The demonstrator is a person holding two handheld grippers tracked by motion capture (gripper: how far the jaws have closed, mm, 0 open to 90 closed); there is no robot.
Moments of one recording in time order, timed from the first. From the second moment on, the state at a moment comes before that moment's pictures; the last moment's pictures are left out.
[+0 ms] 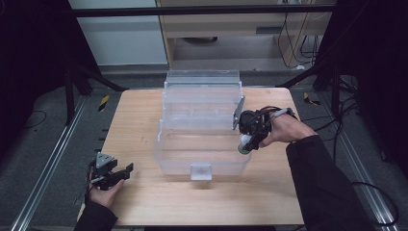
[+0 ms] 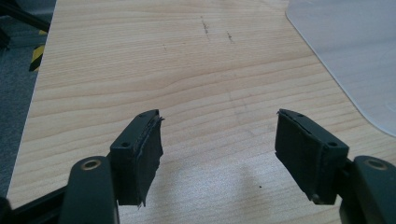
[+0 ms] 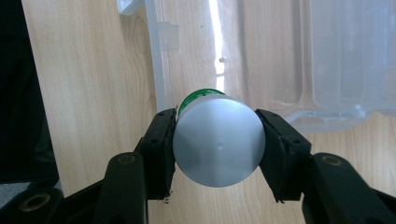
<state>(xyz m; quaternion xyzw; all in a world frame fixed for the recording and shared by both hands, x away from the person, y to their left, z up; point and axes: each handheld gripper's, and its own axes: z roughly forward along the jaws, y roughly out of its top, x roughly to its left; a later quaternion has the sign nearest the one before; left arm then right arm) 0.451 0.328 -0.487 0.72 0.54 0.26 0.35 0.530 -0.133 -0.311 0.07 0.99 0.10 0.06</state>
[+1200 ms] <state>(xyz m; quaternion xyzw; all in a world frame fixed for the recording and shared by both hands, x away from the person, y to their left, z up) 0.452 0.328 -0.487 0.72 0.54 0.26 0.35 0.547 -0.128 -0.364 0.07 0.99 0.09 0.04</state>
